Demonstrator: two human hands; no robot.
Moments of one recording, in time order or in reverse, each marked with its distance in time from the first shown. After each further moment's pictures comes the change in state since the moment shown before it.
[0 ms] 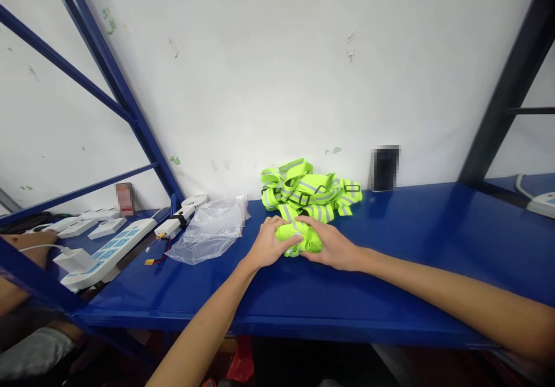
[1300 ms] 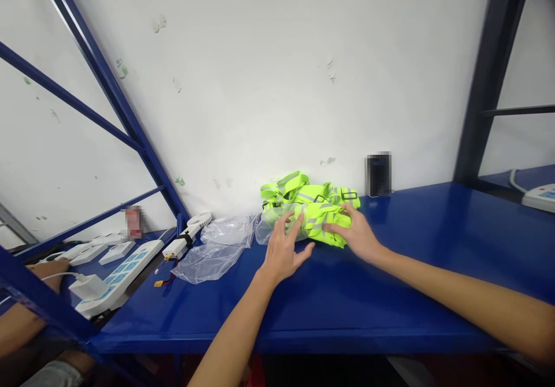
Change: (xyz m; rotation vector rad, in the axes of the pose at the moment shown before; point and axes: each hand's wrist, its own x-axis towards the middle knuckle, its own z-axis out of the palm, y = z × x) left_hand 0.011 0.019 0.016 0.369 0.259 0.345; right_hand 0.000 -0.003 -0.040 0.326 0.601 0.404
